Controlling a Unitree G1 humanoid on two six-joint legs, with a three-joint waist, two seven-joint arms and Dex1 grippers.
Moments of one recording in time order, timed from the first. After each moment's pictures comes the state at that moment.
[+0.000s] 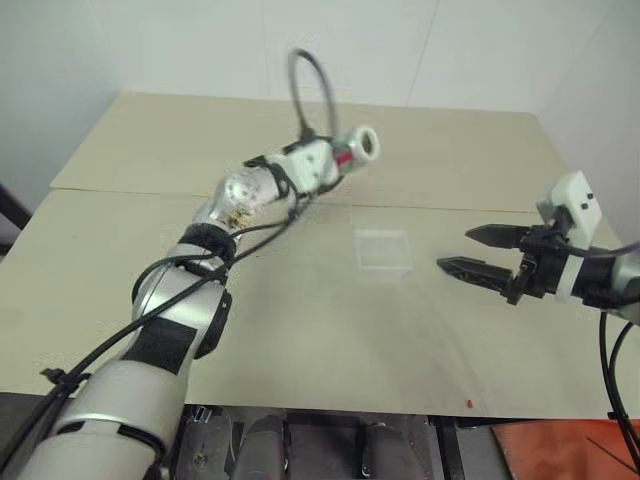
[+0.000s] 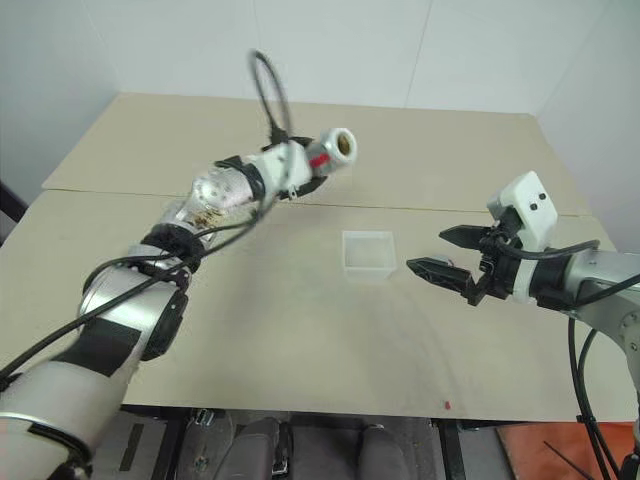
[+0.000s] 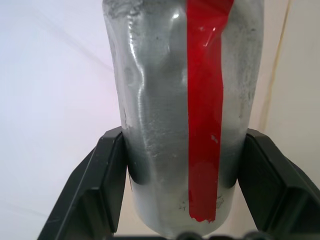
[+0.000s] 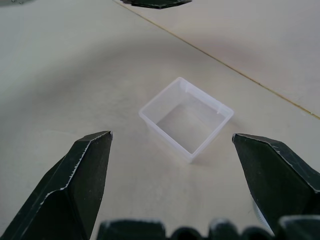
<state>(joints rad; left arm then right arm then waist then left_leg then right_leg) -1.27 0.27 -0.09 1.22 0.09 -0.37 -0.67 -0.29 -1.00 -0.40 -0.51 0.93 1.07 0.67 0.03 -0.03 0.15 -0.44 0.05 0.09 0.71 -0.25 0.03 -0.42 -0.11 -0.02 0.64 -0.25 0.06</state>
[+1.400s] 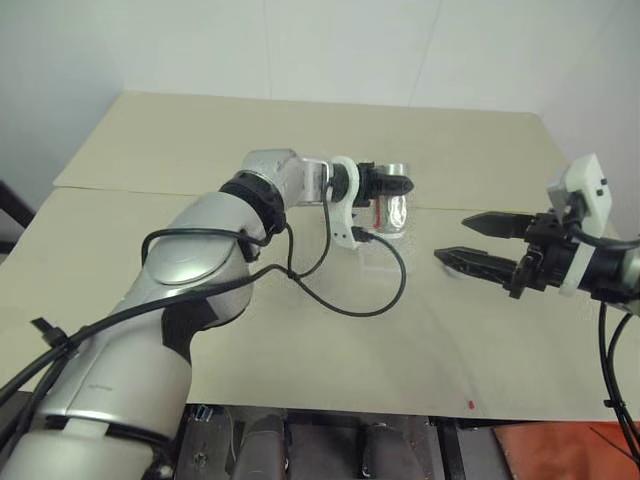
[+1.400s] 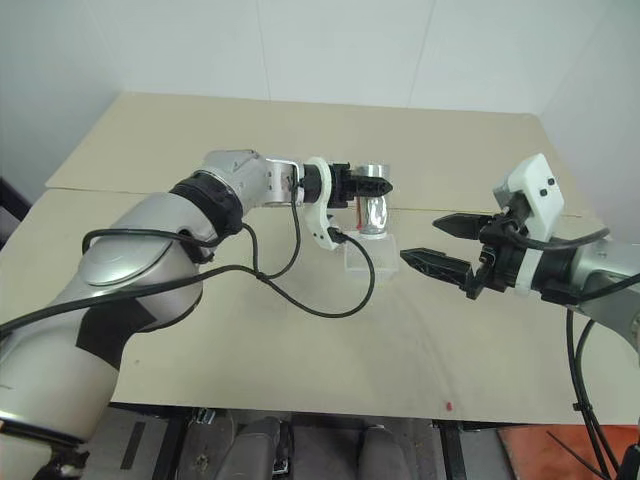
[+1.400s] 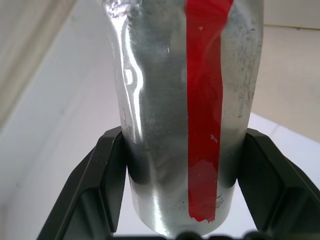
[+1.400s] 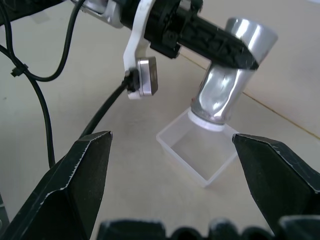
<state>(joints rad) -1.61 0.23 -1.24 1.19 1.51 -0.54 0.58 -0.36 -1.01 -0.41 -0.52 1.04 1.08 0.63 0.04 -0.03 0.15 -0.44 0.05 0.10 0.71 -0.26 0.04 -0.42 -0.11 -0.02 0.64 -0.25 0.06</state>
